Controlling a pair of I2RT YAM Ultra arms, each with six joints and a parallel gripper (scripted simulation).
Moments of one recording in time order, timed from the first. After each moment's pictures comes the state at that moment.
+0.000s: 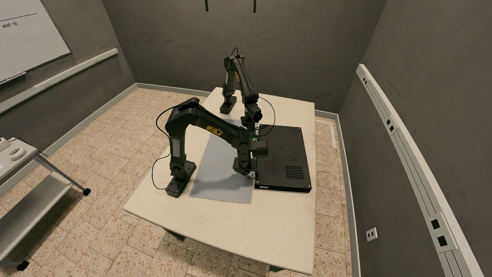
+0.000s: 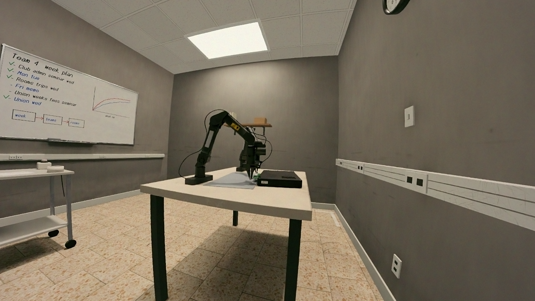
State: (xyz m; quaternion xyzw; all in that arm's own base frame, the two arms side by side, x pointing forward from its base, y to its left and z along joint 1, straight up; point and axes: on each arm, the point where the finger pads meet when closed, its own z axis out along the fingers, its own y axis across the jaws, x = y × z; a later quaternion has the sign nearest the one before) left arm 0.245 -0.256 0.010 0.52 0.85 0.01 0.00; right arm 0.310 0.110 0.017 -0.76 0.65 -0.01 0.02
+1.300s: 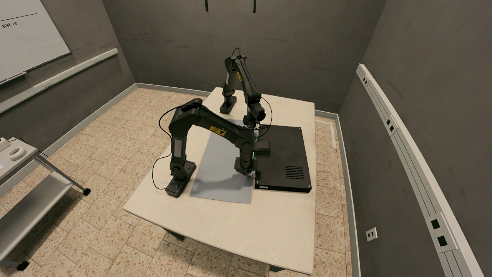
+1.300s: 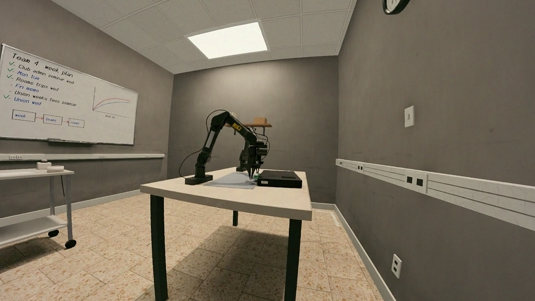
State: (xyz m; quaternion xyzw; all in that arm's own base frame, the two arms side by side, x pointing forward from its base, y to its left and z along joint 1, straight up) left arm 0.257 -0.252 0.010 0.63 0.78 0.00 0.00; right arm 0.314 0.111 0.018 -0.77 0.64 0.00 0.00
